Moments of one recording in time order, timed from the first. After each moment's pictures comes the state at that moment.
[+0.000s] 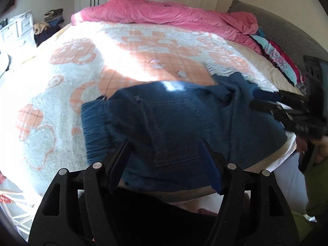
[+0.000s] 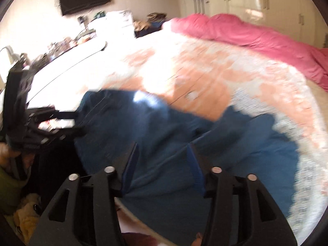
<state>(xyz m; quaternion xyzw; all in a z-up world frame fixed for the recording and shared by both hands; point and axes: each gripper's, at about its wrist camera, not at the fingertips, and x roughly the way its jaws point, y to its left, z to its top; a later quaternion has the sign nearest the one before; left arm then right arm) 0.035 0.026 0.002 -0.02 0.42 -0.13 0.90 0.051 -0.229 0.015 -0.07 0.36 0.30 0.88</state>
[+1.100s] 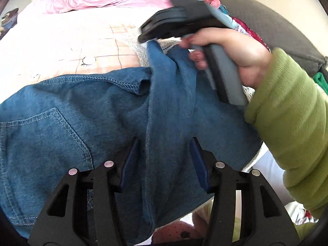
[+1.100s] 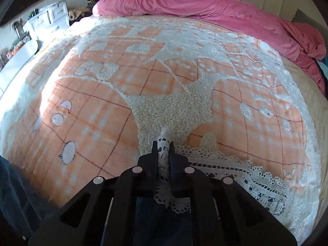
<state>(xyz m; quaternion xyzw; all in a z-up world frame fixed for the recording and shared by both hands) 0.085 -0.108 -0.047 -0.02 0.45 -0.27 0.85 0.264 -0.249 -0.033 -0.03 0.44 0.15 0.88</state>
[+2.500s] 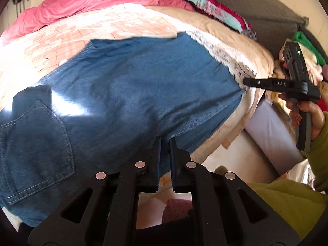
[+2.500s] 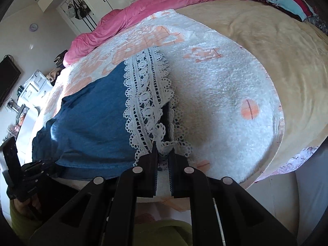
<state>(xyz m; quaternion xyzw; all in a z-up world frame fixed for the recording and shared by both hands) 0.045 -0.118 -0.047 0.09 0.46 -0.33 0.82 -0.022 -0.453 -0.059 0.20 0.44 0.05 0.87</state>
